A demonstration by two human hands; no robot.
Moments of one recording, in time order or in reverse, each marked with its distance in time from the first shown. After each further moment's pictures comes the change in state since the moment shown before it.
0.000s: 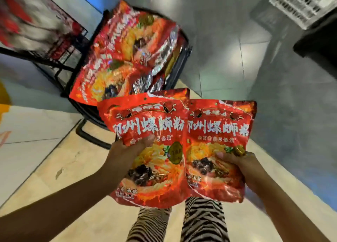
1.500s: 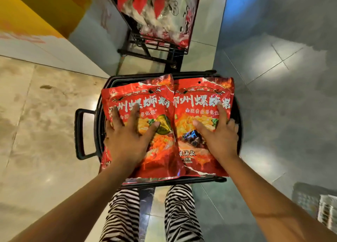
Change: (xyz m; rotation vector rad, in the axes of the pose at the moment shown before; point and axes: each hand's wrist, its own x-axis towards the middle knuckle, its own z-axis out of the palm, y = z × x) left_hand 0.196 0.094 -0.014 0.189 0.868 -0.300; right_hand 0.246 -0.315 0.301 -1.708 -0.203 -0.848
